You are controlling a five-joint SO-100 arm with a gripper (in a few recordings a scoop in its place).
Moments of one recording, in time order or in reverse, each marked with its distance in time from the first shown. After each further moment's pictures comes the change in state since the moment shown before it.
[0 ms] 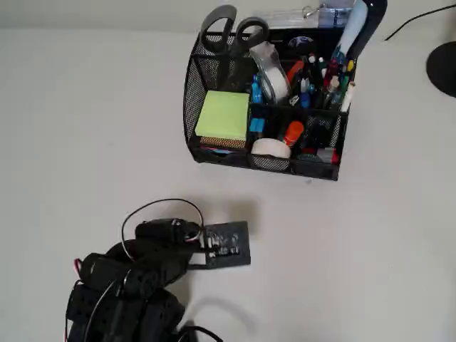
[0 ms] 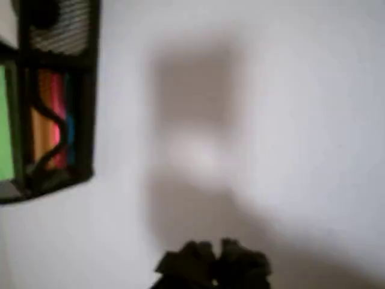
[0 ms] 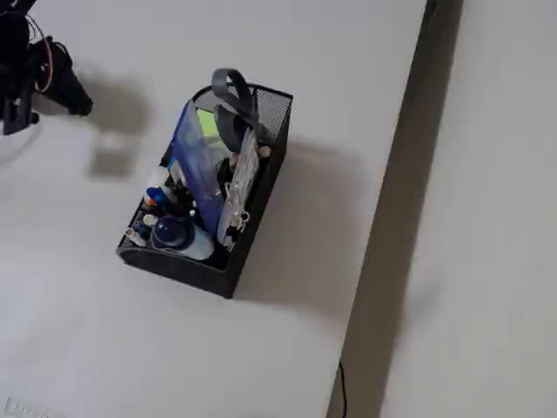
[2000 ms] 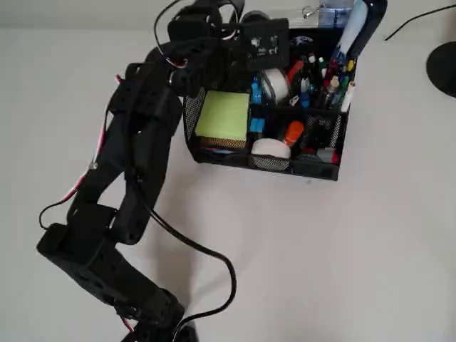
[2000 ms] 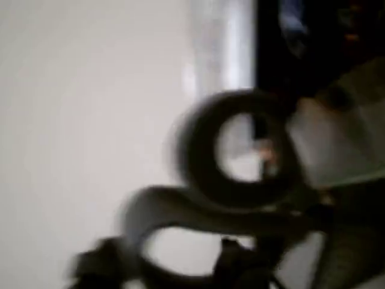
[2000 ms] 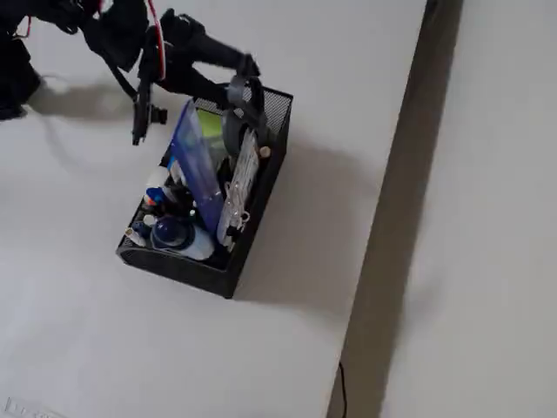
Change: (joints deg) arm 1.7 -103.4 -95.3 -45.0 13.6
